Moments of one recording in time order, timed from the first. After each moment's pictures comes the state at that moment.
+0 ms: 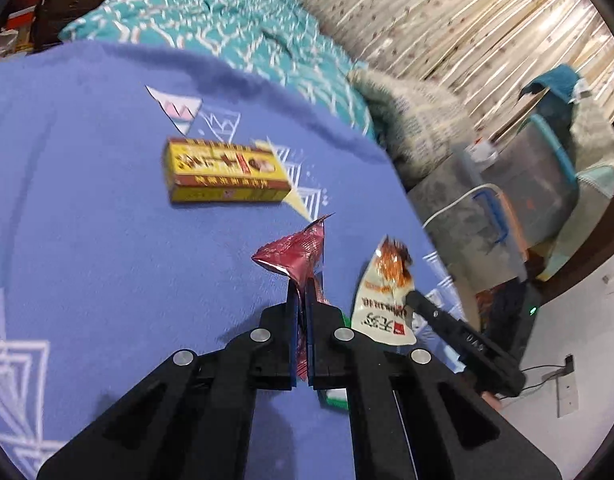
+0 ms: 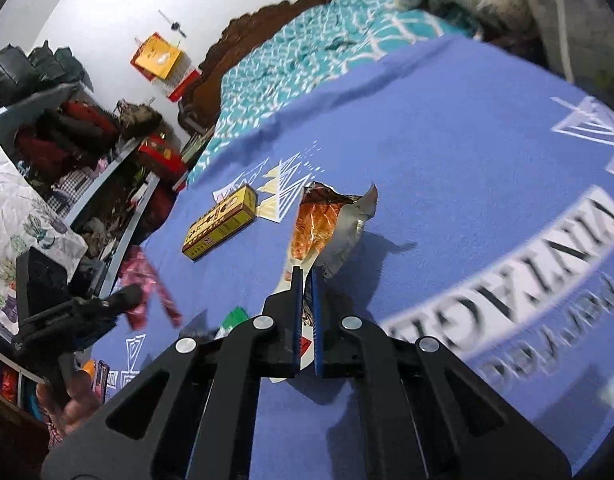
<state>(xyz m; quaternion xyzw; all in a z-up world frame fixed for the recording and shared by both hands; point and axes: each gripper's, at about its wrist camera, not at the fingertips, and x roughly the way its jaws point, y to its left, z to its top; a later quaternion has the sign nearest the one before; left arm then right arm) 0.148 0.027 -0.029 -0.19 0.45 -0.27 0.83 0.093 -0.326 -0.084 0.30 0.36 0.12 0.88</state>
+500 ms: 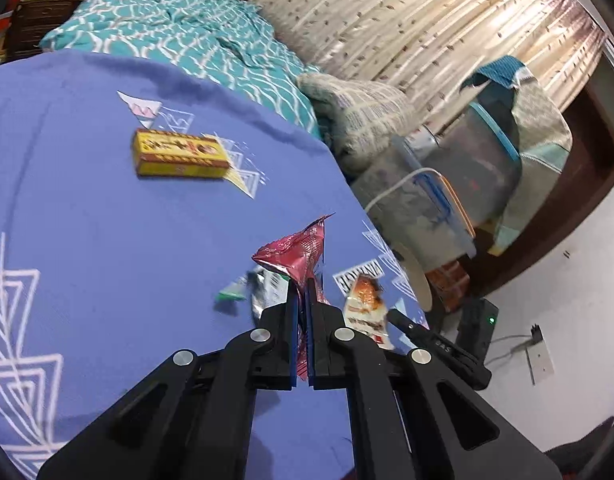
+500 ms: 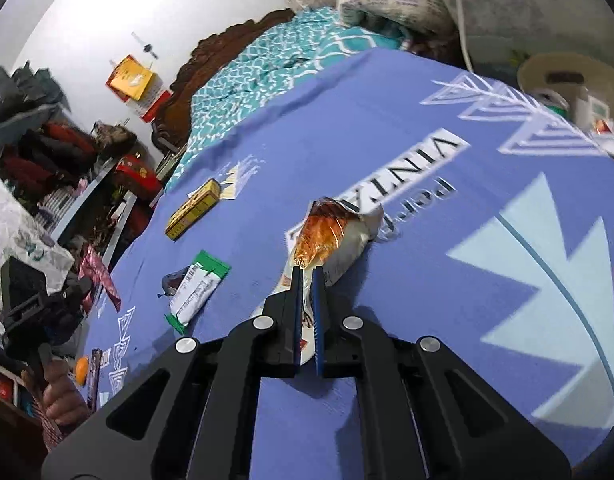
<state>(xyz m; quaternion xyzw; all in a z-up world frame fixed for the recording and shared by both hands) 0.082 0.021 -0.004 -0.20 0.43 -0.35 0.81 -0.006 -0.370 -0.094 0.32 0.36 0.06 0.88</state>
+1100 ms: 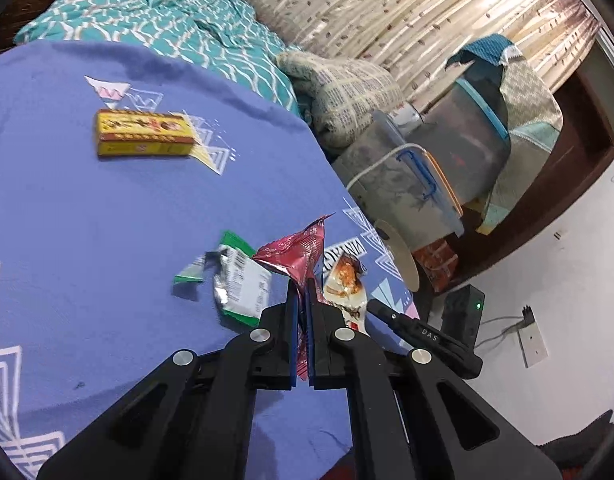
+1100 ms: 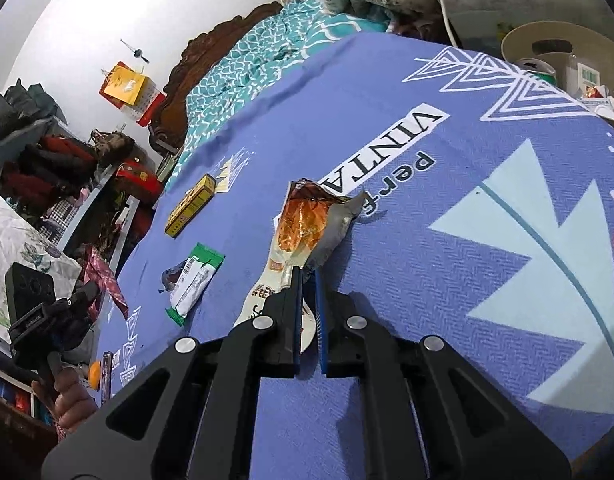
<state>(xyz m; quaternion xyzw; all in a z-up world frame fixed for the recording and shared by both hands) 0.081 -0.016 -0.012 -0.18 0.45 -0.38 0.79 -0.016 -0.374 -0.101 0.34 0.37 0.06 0.86</state>
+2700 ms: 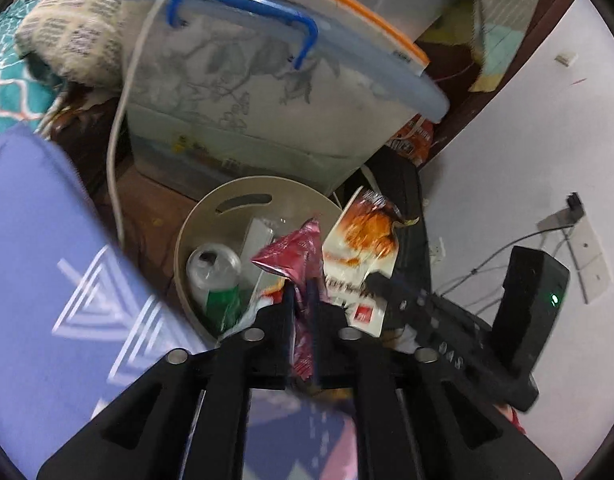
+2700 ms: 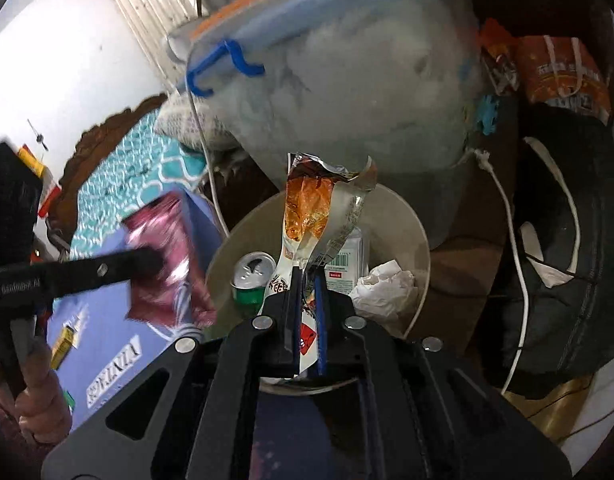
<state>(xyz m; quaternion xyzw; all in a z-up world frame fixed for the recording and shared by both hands) 0.126 -0.521 -0.034 0.10 0.49 -0.53 0.69 -0.030 -0.659 -0.090 0.31 0.31 -0.18 0.88</state>
